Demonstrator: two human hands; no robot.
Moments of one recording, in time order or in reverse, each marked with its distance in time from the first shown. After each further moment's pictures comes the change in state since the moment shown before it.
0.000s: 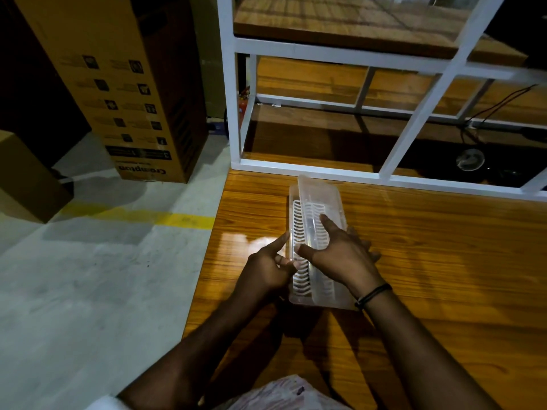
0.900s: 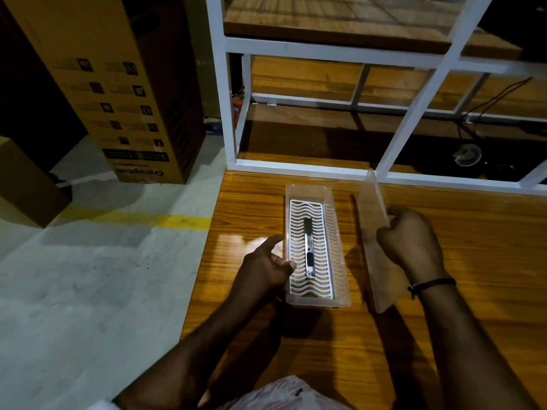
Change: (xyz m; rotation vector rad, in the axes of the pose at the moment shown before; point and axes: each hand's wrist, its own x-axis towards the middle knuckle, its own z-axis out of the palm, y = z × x) left_hand -0.003 0.008 -0.001 0.075 -0.001 -0.016; right_hand 0.027 0.072 -0.052 0.146 0.401 0.022
